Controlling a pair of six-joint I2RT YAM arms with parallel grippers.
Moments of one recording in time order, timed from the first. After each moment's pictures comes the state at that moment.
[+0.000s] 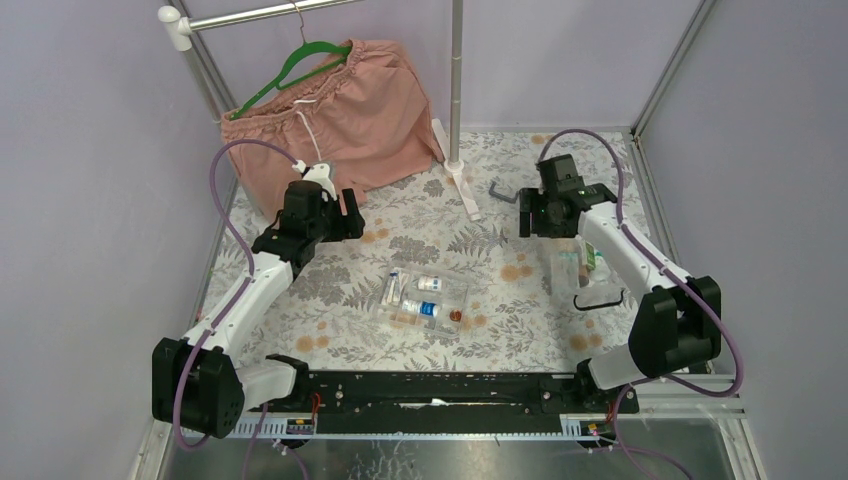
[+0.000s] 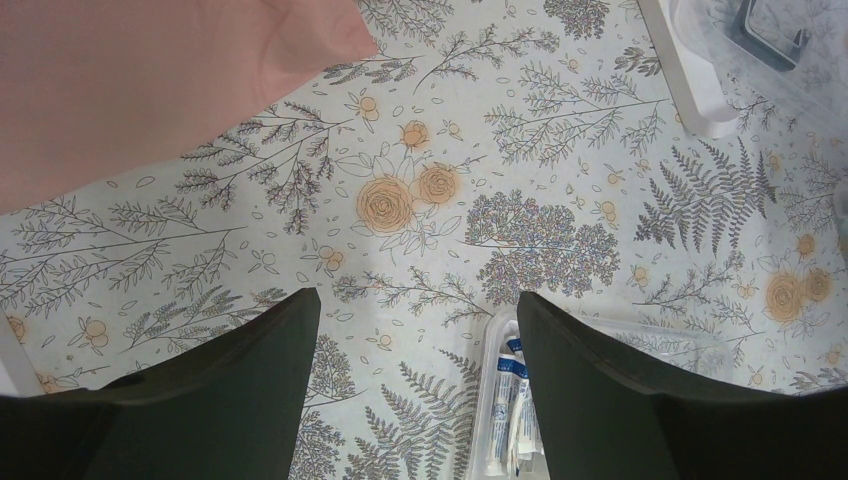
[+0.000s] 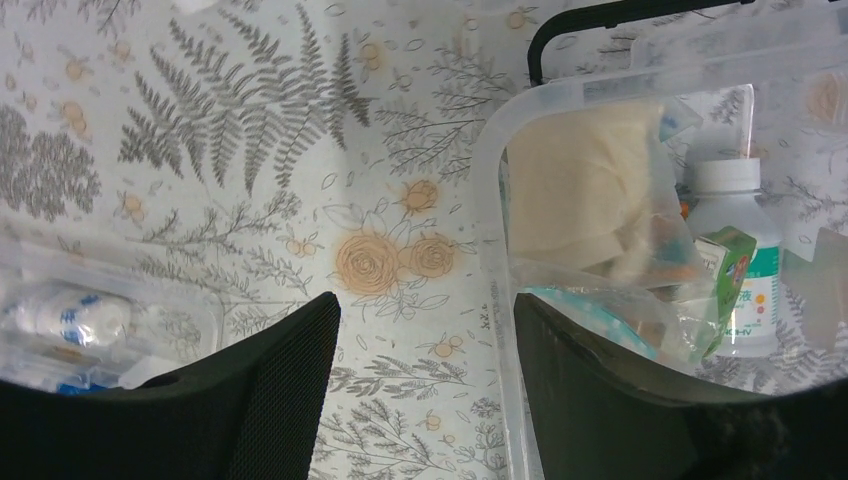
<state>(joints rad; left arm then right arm) -0.23 1.18 0.86 -0.28 0.03 -0.30 0.27 1.47 1.18 -0.75 0.08 0.28</state>
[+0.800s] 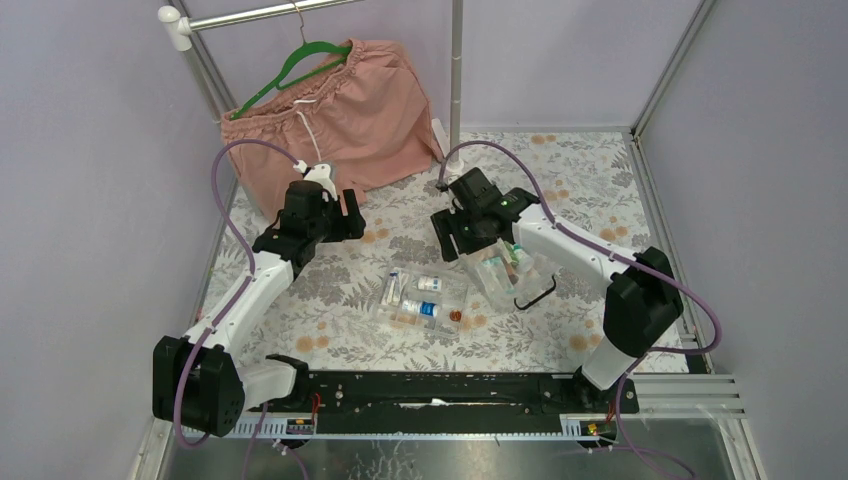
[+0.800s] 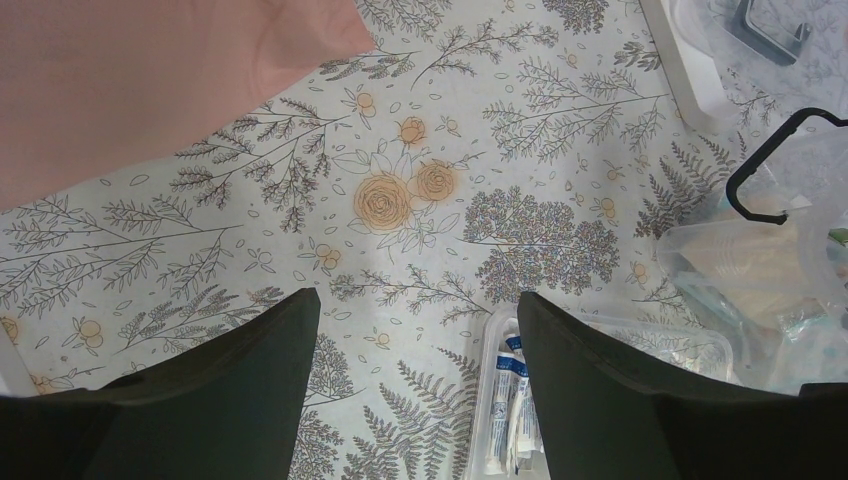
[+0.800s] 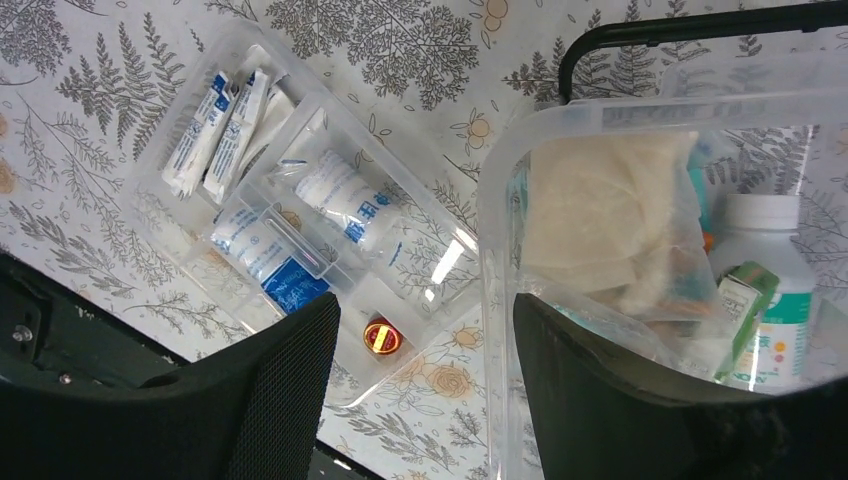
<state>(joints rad) -0.23 1.19 0.86 -0.28 0.04 -0.30 0.70 1.66 1.35 -0.73 -0.08 0.24</state>
